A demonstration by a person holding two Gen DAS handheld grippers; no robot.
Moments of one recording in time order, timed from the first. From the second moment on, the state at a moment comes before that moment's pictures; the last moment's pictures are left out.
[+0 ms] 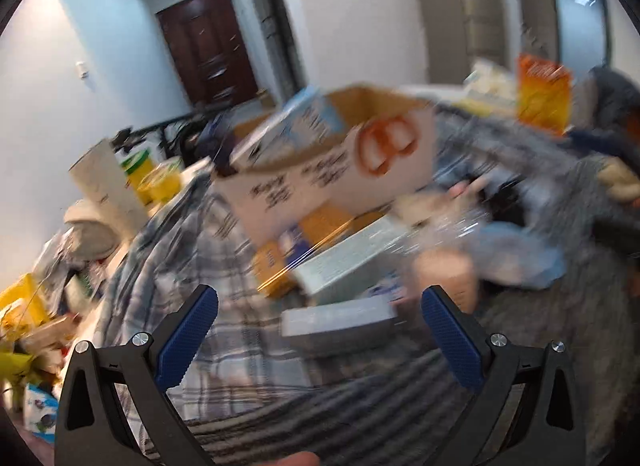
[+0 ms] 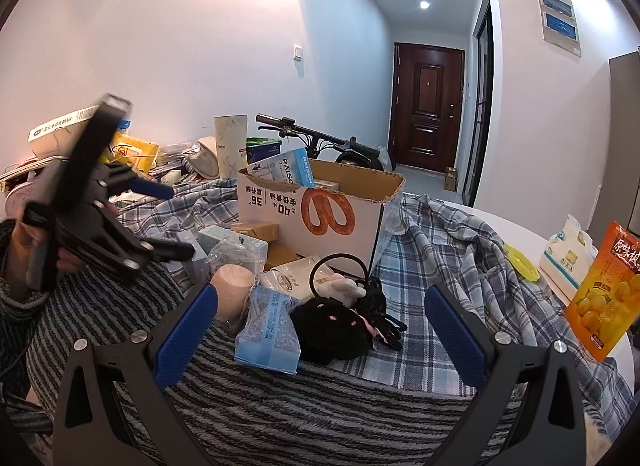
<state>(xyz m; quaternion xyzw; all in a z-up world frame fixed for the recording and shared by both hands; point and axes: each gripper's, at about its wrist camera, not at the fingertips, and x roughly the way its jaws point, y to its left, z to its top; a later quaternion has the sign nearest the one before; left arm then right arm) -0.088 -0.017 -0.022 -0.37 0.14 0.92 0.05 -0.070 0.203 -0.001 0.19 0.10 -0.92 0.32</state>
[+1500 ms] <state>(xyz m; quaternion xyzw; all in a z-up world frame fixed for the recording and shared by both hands) -0.101 -0.057 -0.025 -0.39 -0.06 0.91 0.12 -0.064 0.207 0.003 0.17 0.09 -0.93 0.32</state>
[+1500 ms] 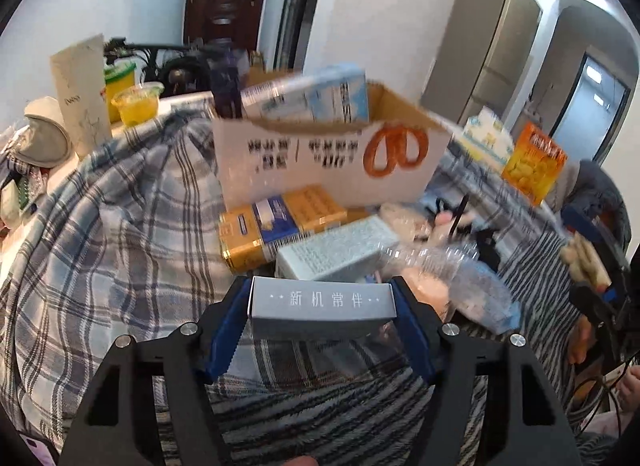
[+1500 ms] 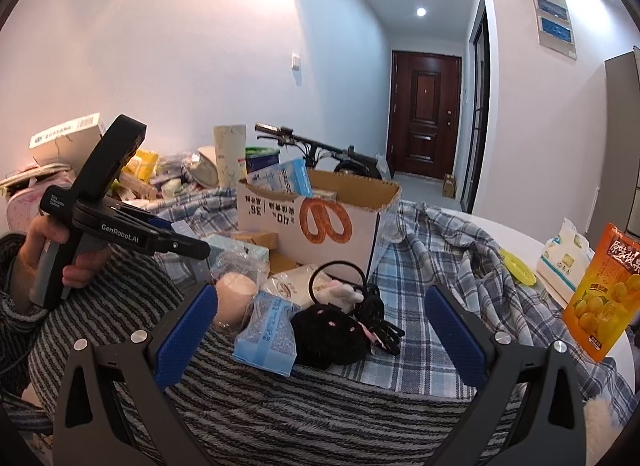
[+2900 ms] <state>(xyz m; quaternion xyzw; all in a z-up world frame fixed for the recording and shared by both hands) -0.072 -0.074 0.006 -0.28 -0.07 0.95 0.09 -0.099 0.093 -0.025 0.30 0.19 -0.83 0.43</state>
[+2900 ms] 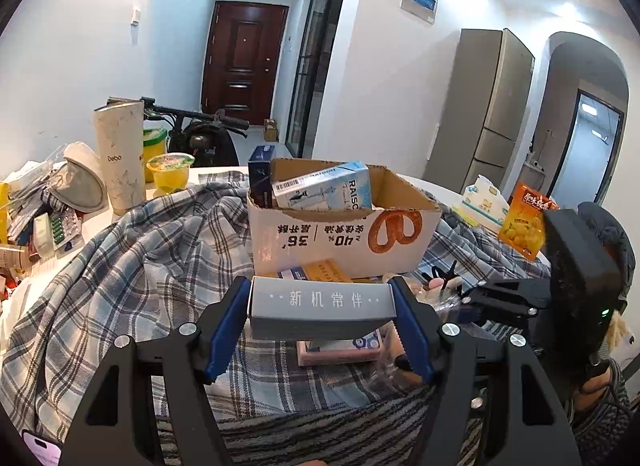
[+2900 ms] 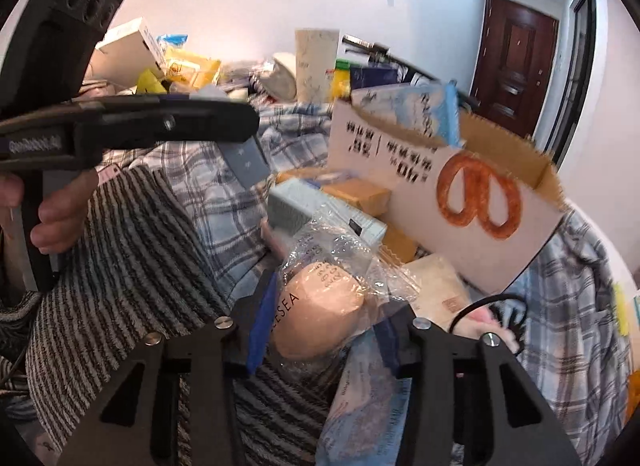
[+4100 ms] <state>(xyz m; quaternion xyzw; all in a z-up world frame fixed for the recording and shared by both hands) -0.079 -0.080 0.002 -0.30 -0.08 0.95 0.09 -0.213 0.125 0.041 0.22 0.13 -0.91 0.32</state>
